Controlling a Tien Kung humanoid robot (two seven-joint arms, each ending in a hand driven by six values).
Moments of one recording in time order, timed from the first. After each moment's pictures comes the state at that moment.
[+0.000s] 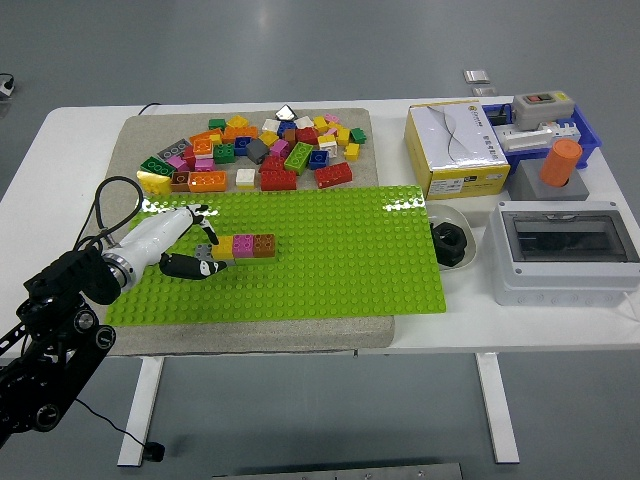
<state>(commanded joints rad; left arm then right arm) -0.38 0.26 -1.11 -1.26 2.07 -0.18 0.12 -0.03 -0.13 0.78 0.18 -0.36 -0.05 -0.05</state>
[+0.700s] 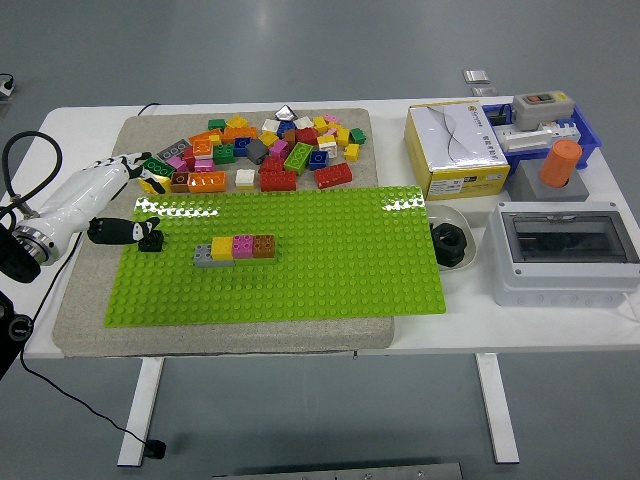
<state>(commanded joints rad) -0.31 0.53 -1.18 -1.46 2.00 -0.09 0.02 -0.02 -0.14 0.84 0.18 -0.42 -0.05 -0.05</state>
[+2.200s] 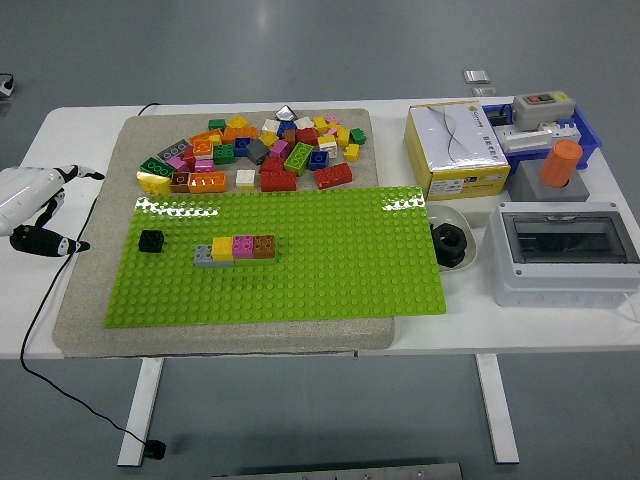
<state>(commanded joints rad) -0.41 0.85 -0.92 -1.37 1.82 0.05 -0.09 -0.01 -0.13 0.98 0.18 -0.58 -0.06 -0.09</state>
